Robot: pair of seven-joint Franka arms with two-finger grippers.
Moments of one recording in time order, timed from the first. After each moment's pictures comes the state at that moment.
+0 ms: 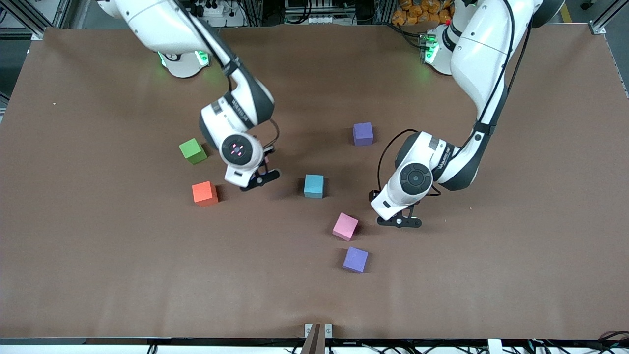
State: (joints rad) left arm -0.34 0.70 -0.14 -1.63 0.10 2.19 -0.43; right arm 0.55 0.50 0.08 -1.79 0.12 1.94 0.23
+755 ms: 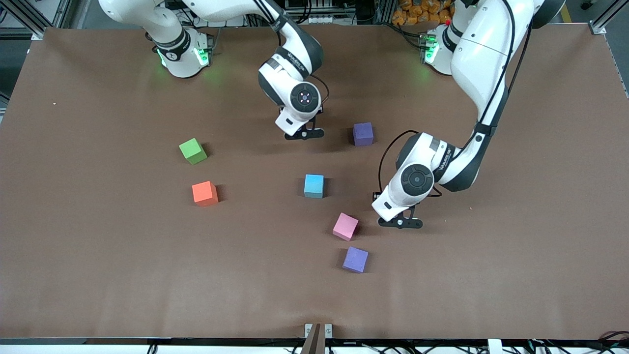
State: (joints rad) left arm -0.34 0.70 -0.14 -1.62 0.10 2.20 -0.43; right arm 0.85 0.51 0.08 -1.86 0.26 2.03 0.67
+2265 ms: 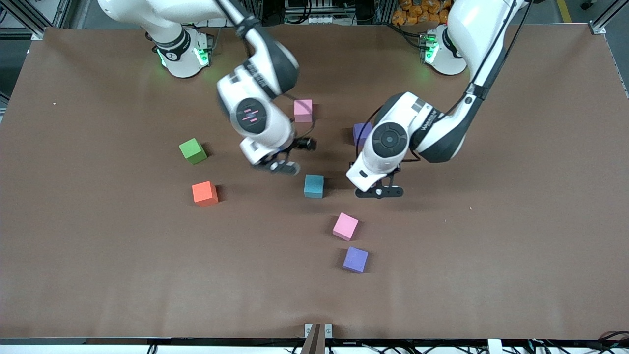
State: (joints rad) left arm -0.36 0.54 -0.31 -1.63 0.10 1.99 -0.70; right arm 0.67 0.47 -0.06 -1.58 0.33 1.96 0.67
